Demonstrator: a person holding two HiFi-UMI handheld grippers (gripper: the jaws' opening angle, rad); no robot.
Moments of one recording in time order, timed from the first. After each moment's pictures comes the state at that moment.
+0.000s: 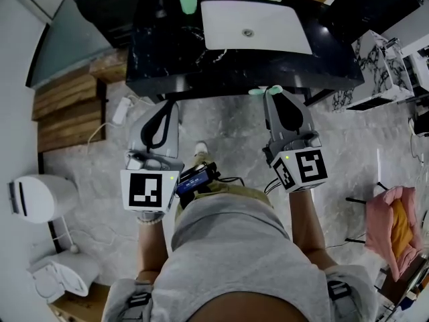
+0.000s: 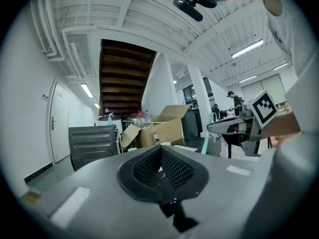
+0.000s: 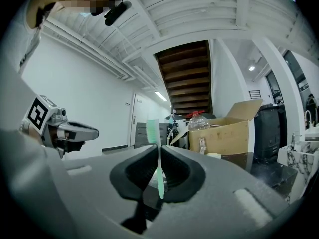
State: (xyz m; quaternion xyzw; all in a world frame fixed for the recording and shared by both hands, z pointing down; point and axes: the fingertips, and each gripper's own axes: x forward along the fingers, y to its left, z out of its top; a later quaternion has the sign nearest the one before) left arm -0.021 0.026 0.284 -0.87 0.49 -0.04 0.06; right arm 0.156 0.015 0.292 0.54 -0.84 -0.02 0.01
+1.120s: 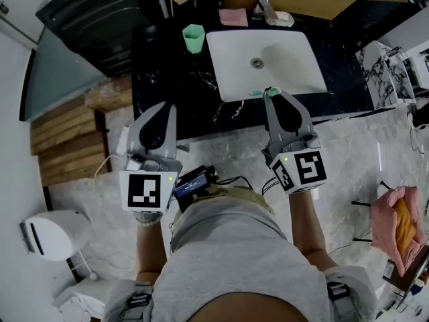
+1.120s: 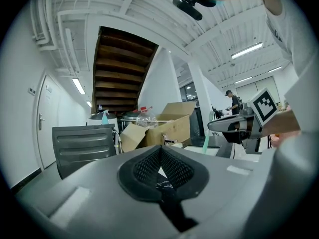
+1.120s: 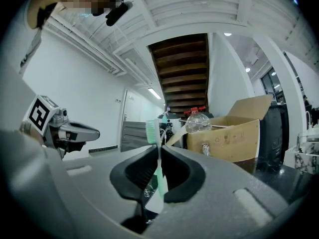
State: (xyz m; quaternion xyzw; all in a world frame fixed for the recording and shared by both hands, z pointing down) left arm -0.063 -0.176 0.275 -0.89 0.45 -0.05 0.05; right arm 0.116 -0.170 0.281 0.57 -0.82 -0.02 0.02
